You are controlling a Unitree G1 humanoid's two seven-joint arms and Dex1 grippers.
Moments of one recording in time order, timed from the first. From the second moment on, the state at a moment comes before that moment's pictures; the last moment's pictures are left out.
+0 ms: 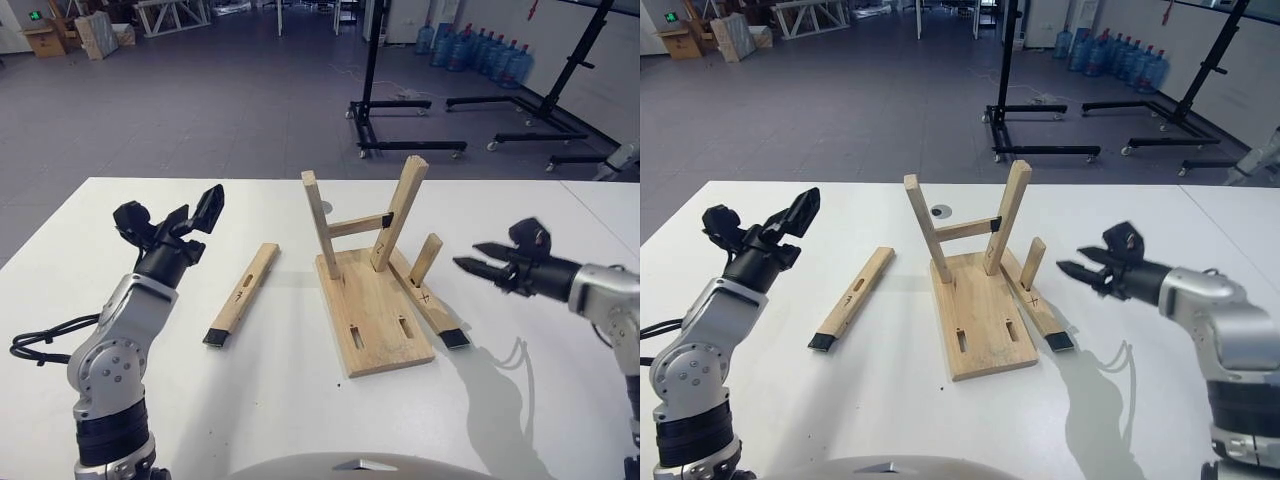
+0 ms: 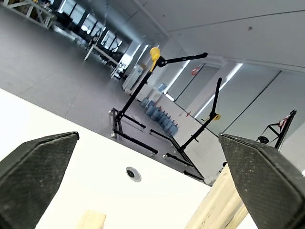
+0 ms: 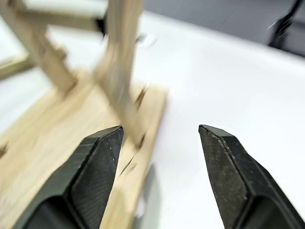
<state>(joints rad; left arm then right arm) -0.11 0.24 0.32 -0.47 -1.03 0.61 0.09 -0.08 -0.82 -0.23 -0.16 0.49 0.79 0.79</state>
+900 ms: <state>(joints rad) -0.05 0.18 0.29 -0.46 -0.93 0.60 0.12 0.00 -0.68 -0.02 -0.05 0.29 0.64 0.67</state>
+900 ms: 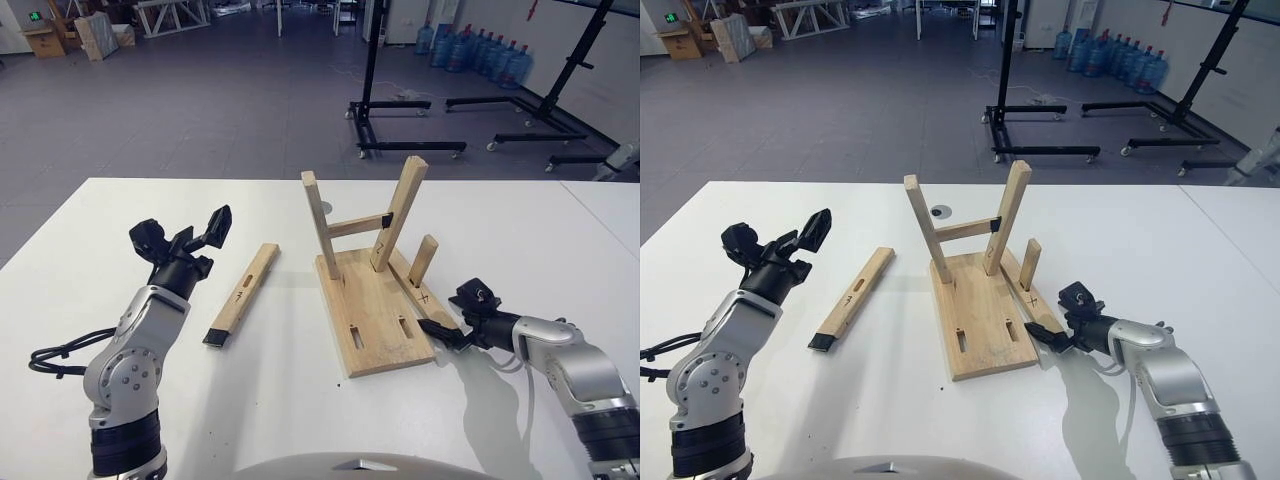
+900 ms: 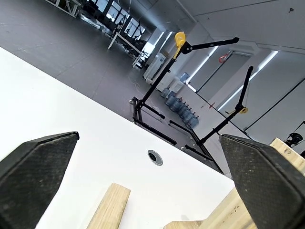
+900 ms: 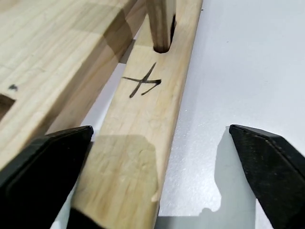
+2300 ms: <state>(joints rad) -0.44 0.40 0.28 -0.37 -1.71 0.75 -0.10 -0.50 -0.60 -0.34 -0.30 1.16 0.94 0.75</state>
